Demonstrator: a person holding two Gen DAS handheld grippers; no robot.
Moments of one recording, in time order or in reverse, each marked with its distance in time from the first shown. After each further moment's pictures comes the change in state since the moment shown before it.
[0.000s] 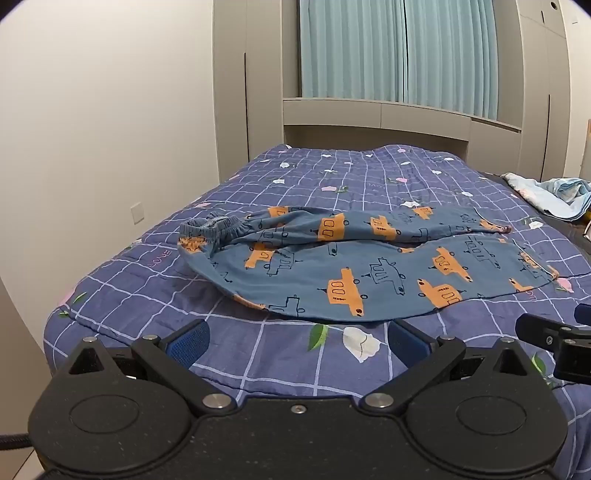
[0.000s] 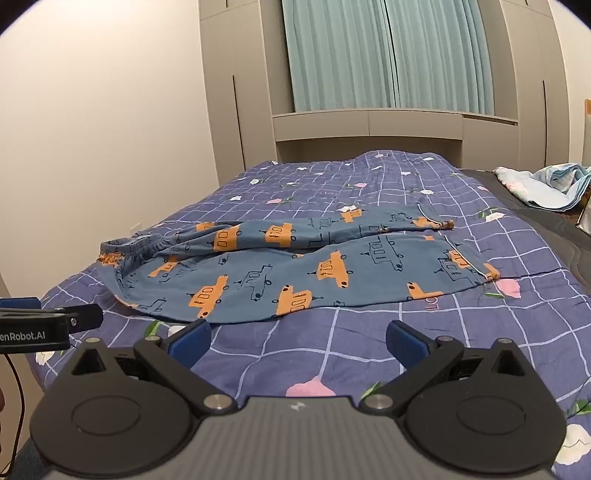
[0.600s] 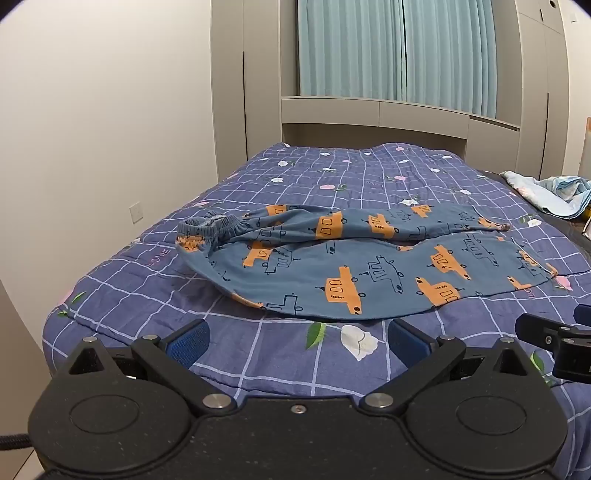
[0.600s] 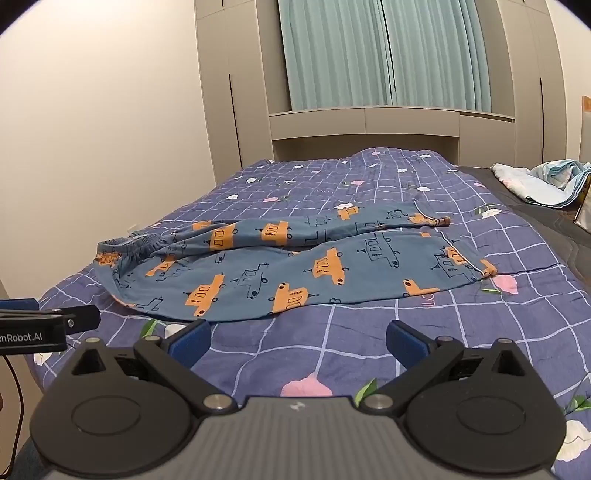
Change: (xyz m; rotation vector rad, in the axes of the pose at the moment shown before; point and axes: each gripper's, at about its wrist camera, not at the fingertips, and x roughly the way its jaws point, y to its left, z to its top) left arm 0.000 0.001 -0.002 0.002 0.012 -0.003; right arm 0.000 -0.001 -0.001 0.000 0.007 0.000
